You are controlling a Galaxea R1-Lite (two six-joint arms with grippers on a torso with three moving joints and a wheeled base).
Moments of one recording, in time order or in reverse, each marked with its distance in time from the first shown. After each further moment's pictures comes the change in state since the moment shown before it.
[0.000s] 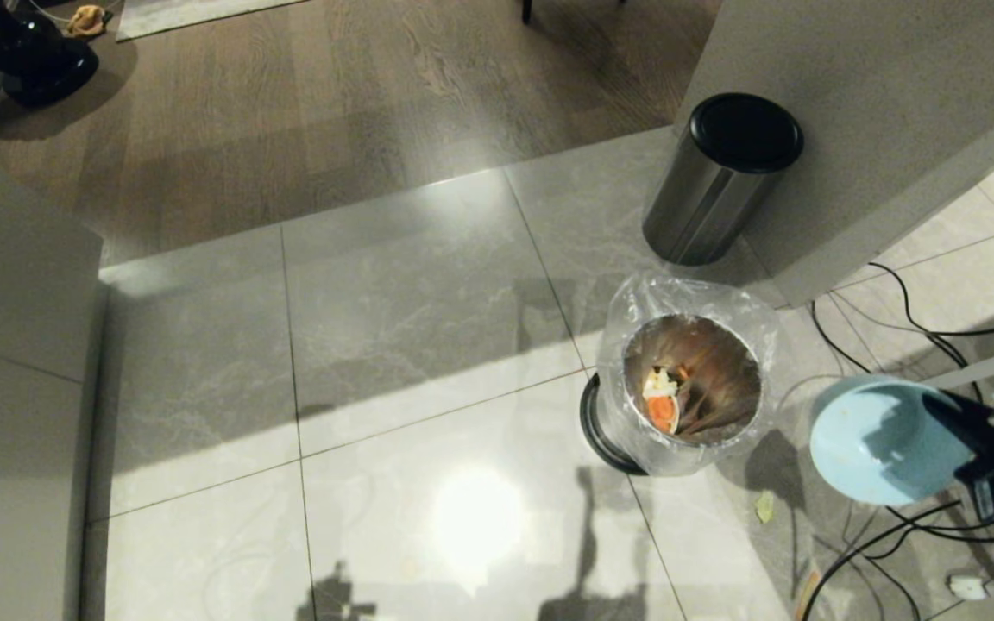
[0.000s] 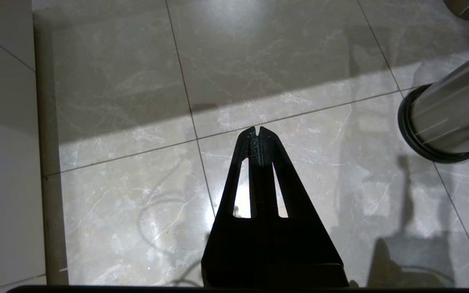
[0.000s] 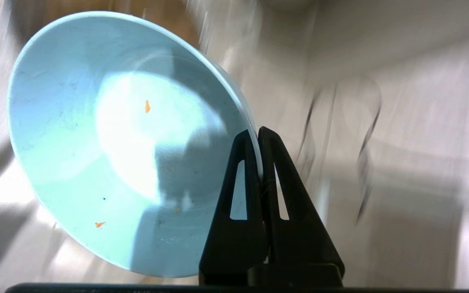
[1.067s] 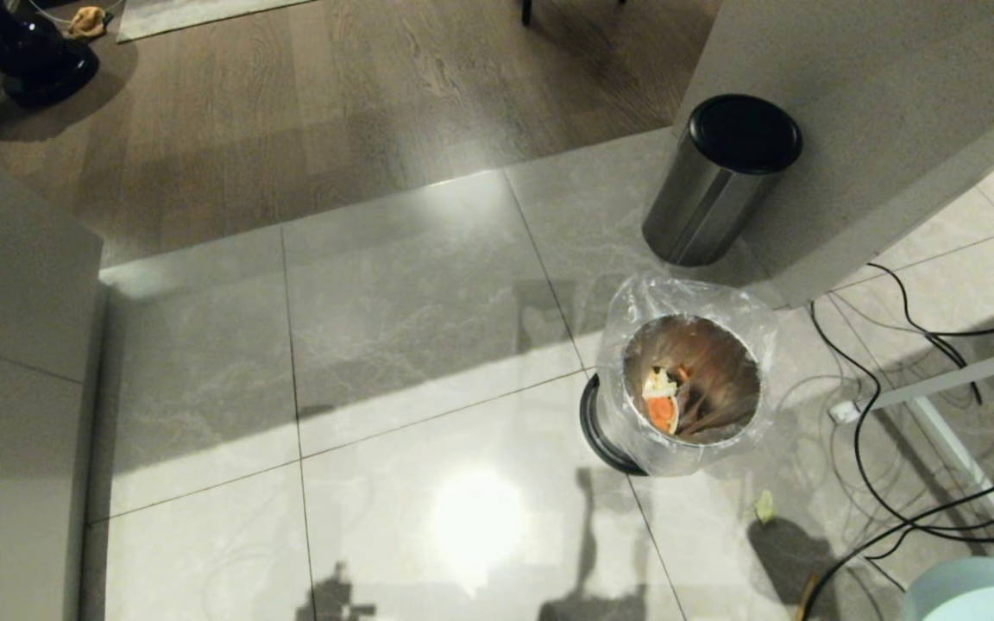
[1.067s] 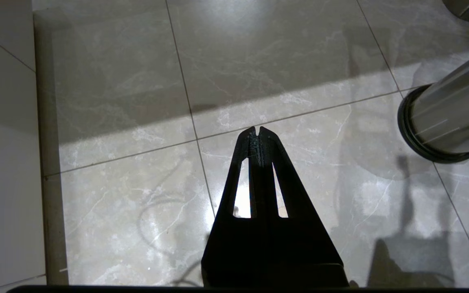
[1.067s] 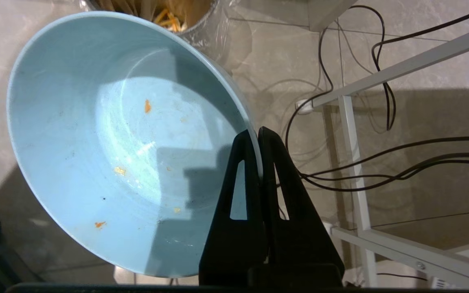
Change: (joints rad) left arm 0.000 0.000 0.000 0.000 -0.001 0.000; right arm -0.002 -0.976 0.120 0.849 -0.071 0.225
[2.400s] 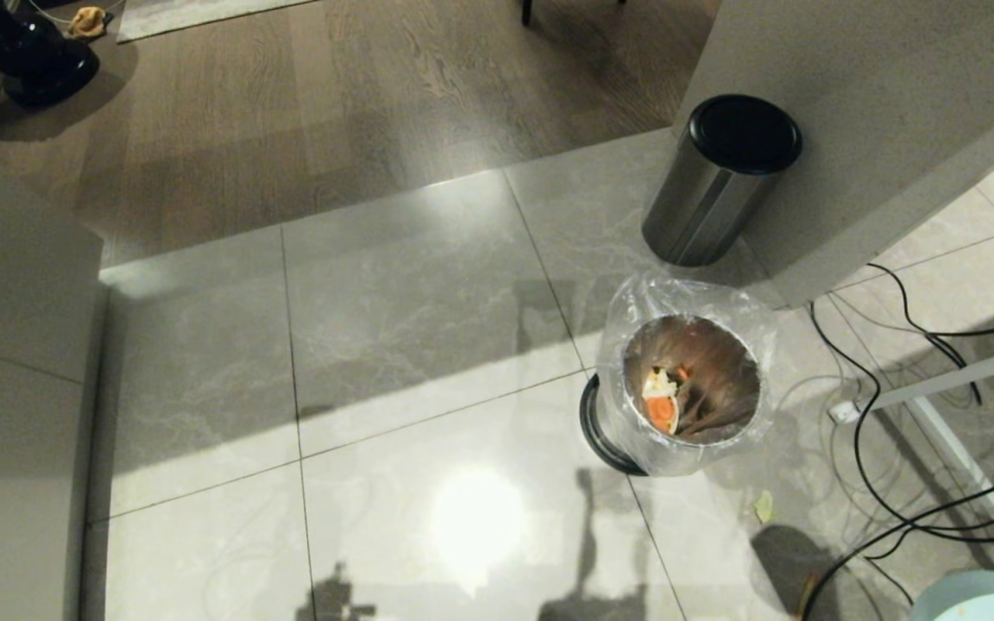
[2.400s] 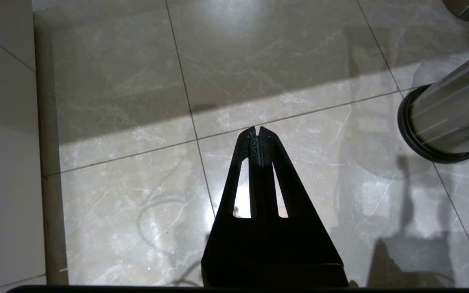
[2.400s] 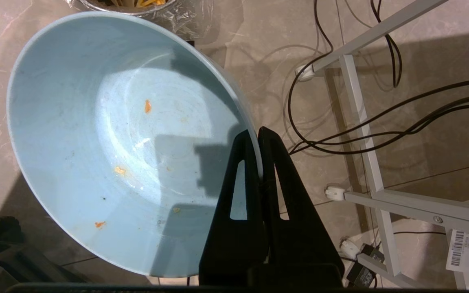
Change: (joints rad) left arm 0.000 0.000 0.000 0.000 0.001 0.000; right arm 0.004 -0.034 0.000 0.094 -0.078 0.103
